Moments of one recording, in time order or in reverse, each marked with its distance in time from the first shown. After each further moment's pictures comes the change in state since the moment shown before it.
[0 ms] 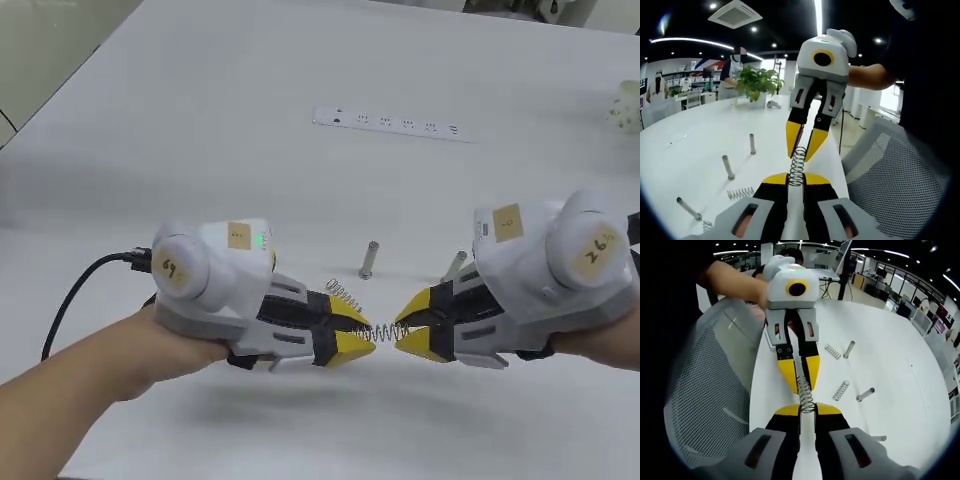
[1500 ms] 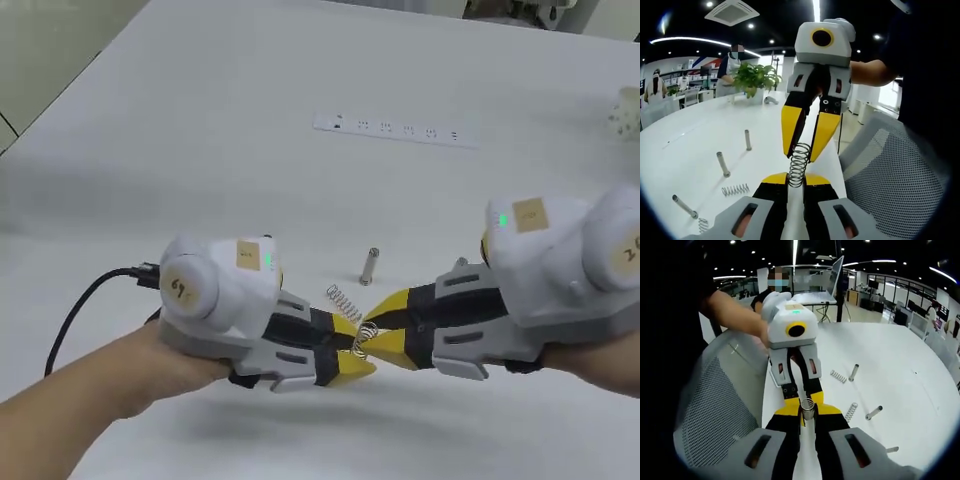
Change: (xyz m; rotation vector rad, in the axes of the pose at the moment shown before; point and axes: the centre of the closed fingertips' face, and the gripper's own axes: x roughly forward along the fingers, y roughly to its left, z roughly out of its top) left arm 0.004 -0.009 -0.008 0.007 0.038 -0.012; right arm 0.000 0.016 0.041 0.083 -0.208 0.028
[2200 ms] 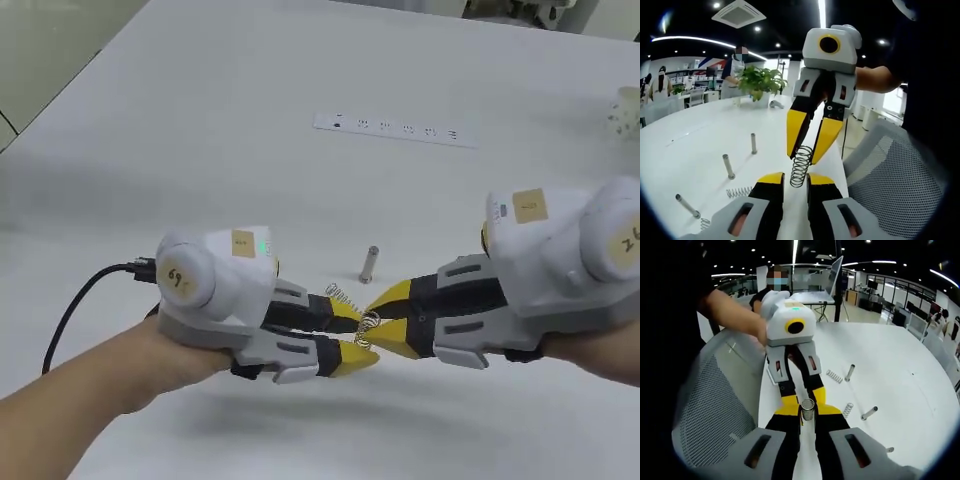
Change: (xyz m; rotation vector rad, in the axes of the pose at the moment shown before) left arm -0.003 0.009 0.008 -0.031 -0.043 0.042; right arm -0.002 -0.009 0.000 -0.007 0.005 -0.025
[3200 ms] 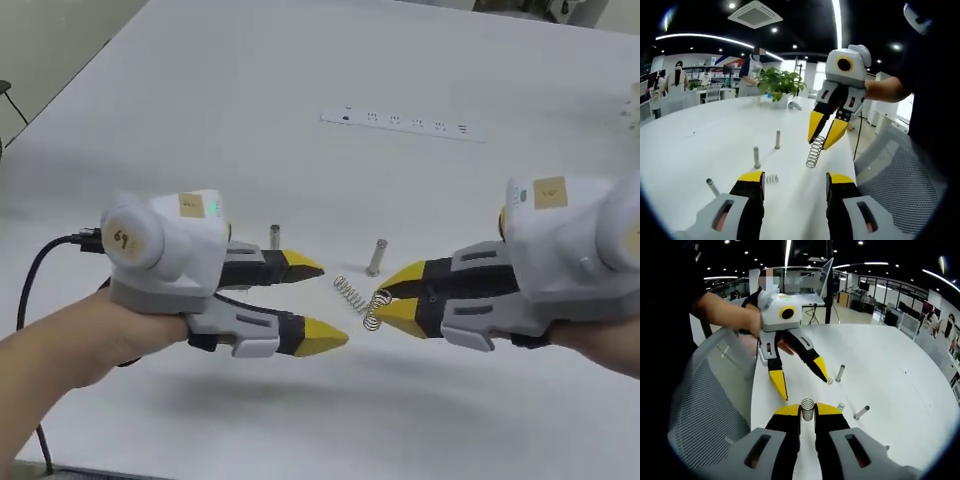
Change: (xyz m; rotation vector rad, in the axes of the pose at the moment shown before) left arm -0.049 0.034 -0.001 -0.065 -0.011 0.140; right arm -0.001 -0.016 0.001 0.026 -0.022 -0.067
